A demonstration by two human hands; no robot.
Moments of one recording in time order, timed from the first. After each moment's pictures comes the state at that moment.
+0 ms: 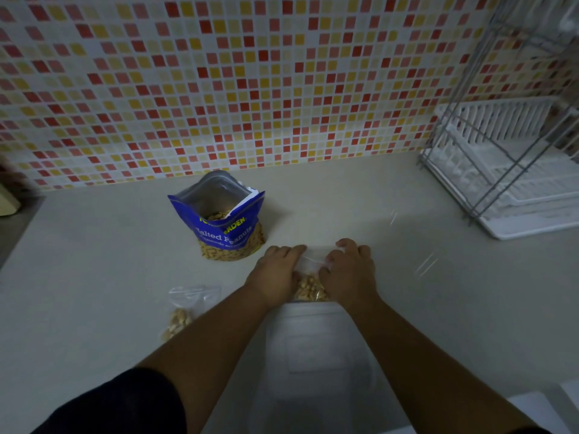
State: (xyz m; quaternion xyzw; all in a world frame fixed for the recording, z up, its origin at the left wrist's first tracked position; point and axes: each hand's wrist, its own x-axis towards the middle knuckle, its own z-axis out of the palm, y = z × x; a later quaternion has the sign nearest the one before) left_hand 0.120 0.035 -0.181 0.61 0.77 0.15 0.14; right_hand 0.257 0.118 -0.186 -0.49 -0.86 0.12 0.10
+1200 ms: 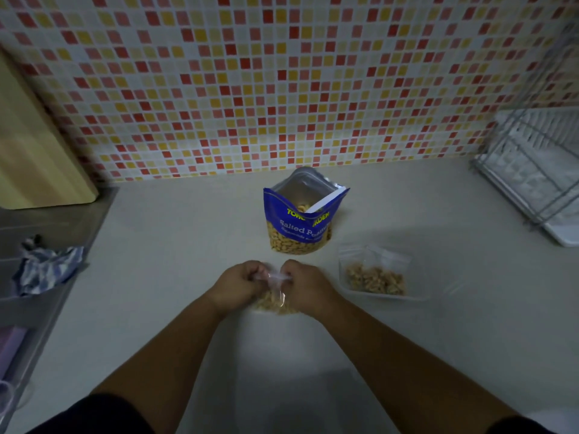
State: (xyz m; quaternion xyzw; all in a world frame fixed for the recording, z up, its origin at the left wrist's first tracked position) left_hand -0.017 -0.111 -0.174 0.35 0.76 0.38 0.40; right_hand 0.113 -0.013 -0.172 -0.35 -0.87 0.36 0.03
